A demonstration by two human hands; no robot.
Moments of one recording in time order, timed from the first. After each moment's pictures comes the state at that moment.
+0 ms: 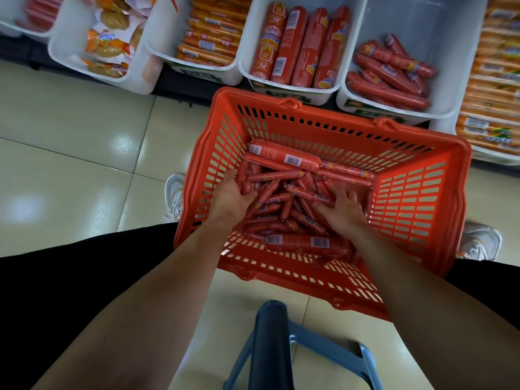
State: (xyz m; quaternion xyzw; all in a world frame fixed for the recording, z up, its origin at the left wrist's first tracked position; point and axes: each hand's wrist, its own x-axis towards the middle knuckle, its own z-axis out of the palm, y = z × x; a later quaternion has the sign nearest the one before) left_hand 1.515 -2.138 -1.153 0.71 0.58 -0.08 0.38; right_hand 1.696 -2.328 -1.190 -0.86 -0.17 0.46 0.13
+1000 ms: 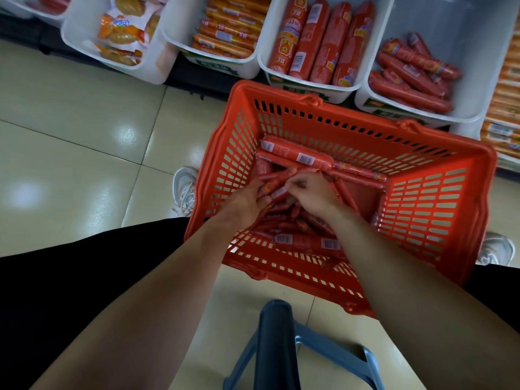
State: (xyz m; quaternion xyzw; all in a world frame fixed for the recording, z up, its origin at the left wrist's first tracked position) left_hand 1.501 -2.140 -1.146 0.77 0.43 -0.19 0.42; right_hand 1.660 -2.244 -1.165 -0.76 -0.24 0.52 0.31
